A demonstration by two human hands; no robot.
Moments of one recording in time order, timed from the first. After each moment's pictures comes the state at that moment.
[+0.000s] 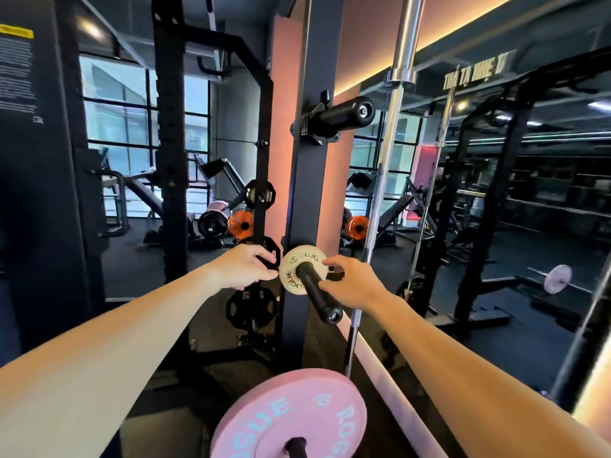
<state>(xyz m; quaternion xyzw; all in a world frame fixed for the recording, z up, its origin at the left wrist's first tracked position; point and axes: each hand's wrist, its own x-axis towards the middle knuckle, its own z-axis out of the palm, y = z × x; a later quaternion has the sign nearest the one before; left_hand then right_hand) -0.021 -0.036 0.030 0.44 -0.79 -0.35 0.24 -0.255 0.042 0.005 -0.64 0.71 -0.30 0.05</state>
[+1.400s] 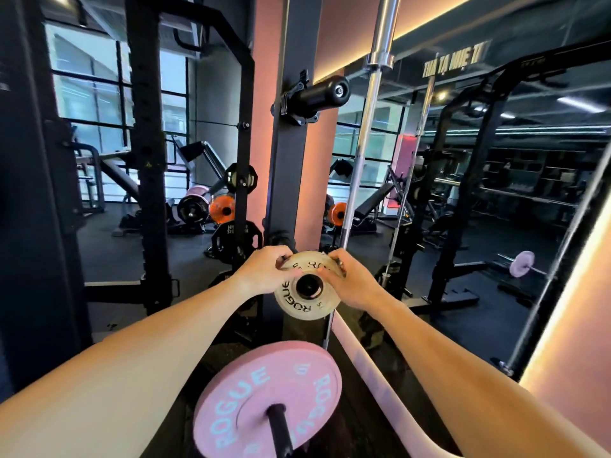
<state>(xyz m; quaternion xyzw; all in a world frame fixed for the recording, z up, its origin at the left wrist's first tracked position) -0.081 0.004 -0.023 0.33 -0.85 -0.24 0.32 -0.273 0.093 -0.030 -0.62 0.68 -0.39 0.09</state>
